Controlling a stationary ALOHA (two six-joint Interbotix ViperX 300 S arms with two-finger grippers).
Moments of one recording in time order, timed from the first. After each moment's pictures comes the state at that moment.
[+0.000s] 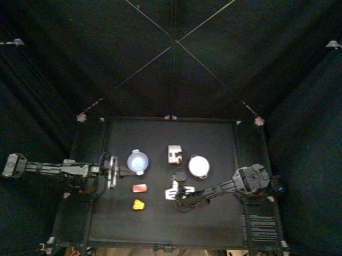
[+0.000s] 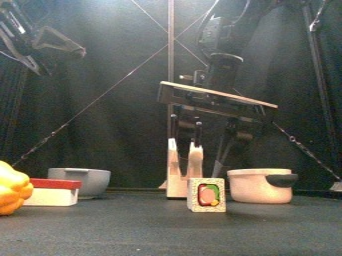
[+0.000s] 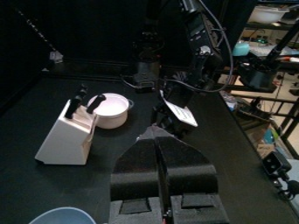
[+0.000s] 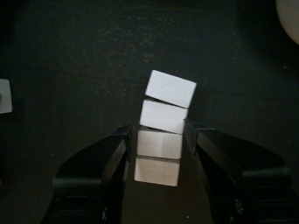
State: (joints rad) left arm 0.01 -0.93 1.22 -0.07 -0.22 0.00; right arm 0.25 0.32 0.23 -0.59 0.96 2.06
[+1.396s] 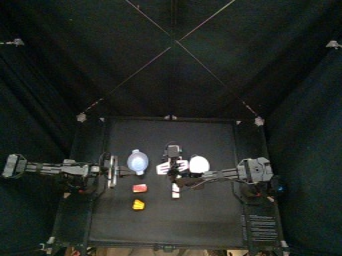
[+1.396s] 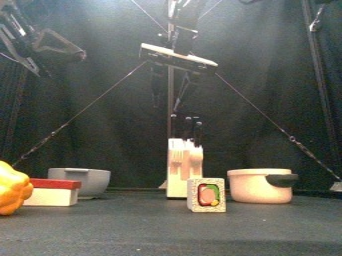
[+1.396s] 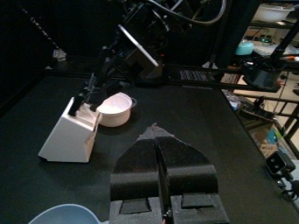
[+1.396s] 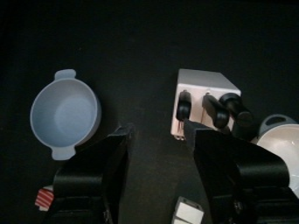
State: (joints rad) left arm 0.03 -0.93 1.22 -0.07 -0.22 0.00; right arm 0.06 0.25 -0.07 -0.83 1.20 1.72
